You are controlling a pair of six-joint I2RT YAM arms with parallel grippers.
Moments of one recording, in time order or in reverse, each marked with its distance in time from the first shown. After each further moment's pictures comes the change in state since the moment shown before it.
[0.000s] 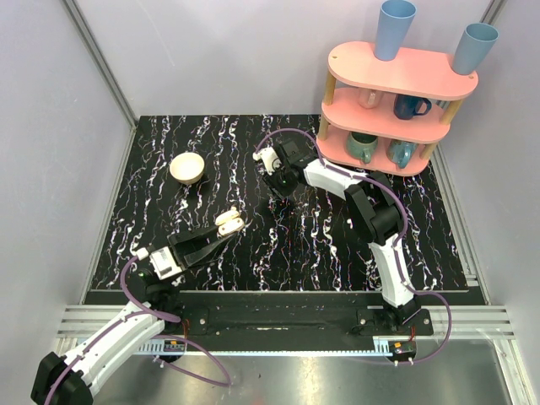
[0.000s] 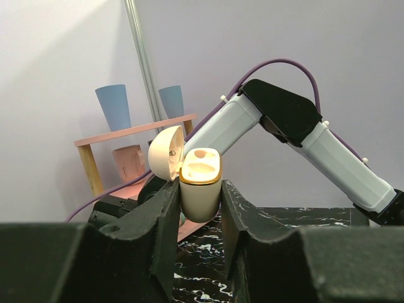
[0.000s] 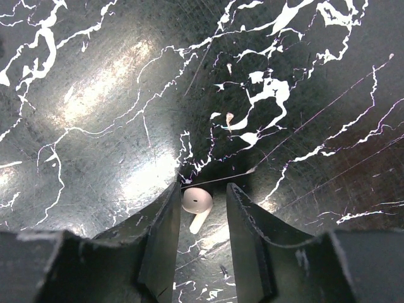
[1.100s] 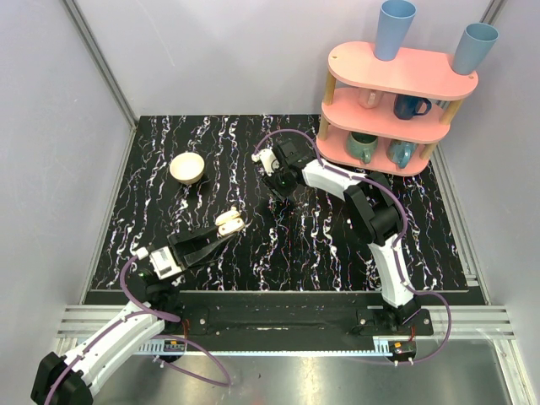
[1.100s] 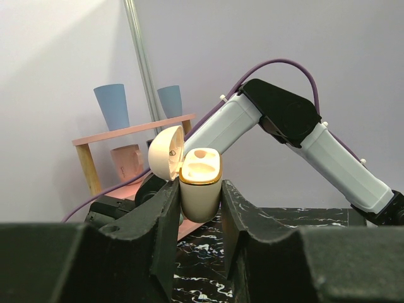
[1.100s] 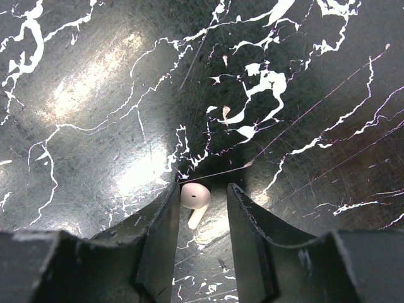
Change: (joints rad) left arm 0.000 0.000 0.000 0.000 0.000 -0.010; right arm 0.012 0.000 0.007 -0.026 0.049 -0.002
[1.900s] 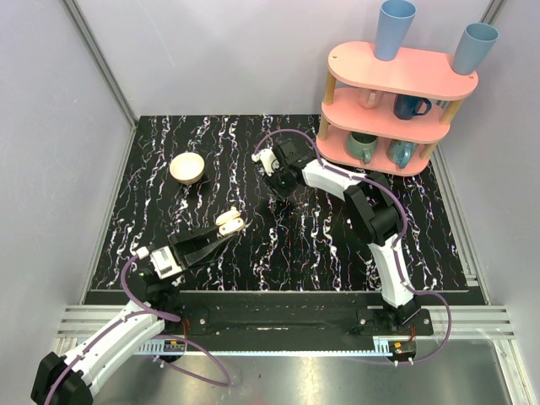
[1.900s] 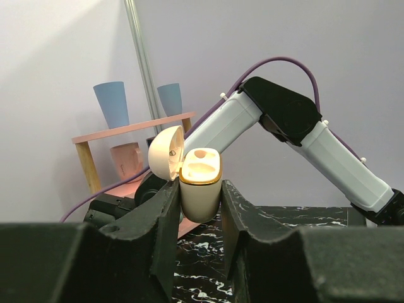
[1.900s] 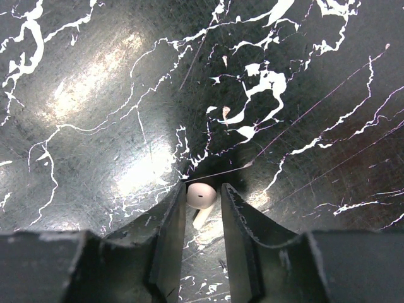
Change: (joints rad) left arm 0.000 0.000 0.000 -0.008 0.000 0.001; right arm 0.000 0.000 0.001 0.000 0.000 0.001
